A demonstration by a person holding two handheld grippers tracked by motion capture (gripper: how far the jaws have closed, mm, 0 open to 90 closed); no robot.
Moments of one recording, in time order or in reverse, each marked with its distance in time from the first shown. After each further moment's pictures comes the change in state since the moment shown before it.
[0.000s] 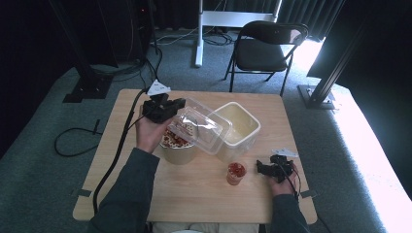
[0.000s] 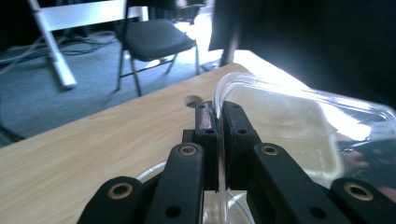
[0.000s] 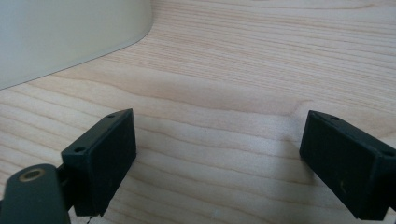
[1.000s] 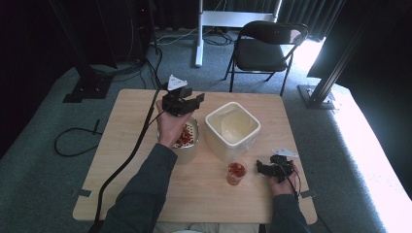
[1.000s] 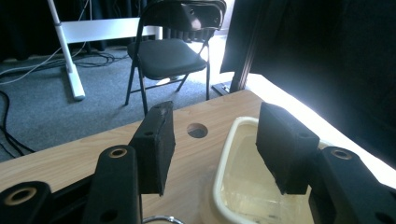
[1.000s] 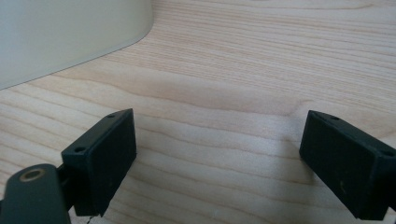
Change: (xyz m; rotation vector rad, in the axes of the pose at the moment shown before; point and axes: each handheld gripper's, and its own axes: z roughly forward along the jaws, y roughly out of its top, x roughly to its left) left arm -0.015 0.010 0.043 -0.086 0.056 -0.053; right arm 0.000 0.000 0.000 0.000 0.001 -0.001
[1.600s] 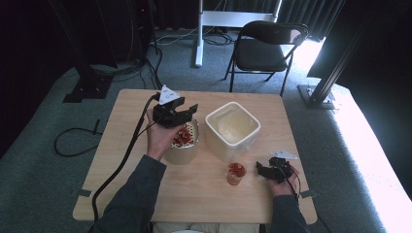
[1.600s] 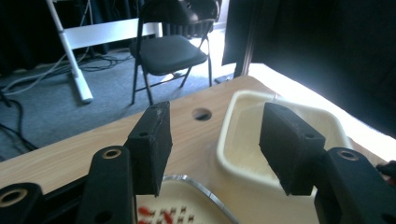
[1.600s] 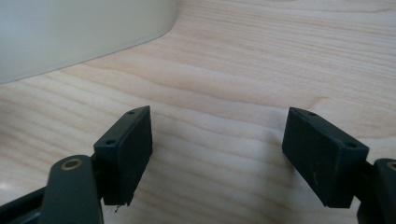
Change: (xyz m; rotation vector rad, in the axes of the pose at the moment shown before) left arm -0.003 -0.026 -0.035 0.013 0.009 0.093; right arm 0.007 -0.004 -0.008 0.001 0.036 -0.039
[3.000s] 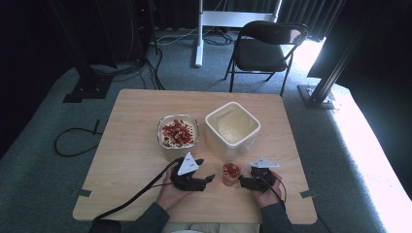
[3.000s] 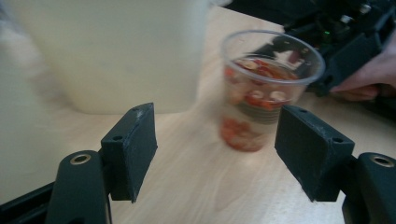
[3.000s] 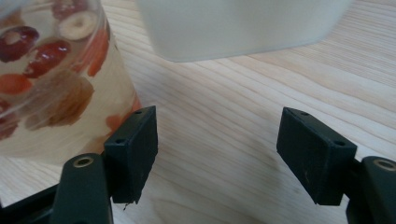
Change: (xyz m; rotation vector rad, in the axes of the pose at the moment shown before) left arm -0.083 -0.166 0.022 0.122 -0.357 0.132; right arm 0.070 -0.005 -0.017 -0.008 0.197 -0.146
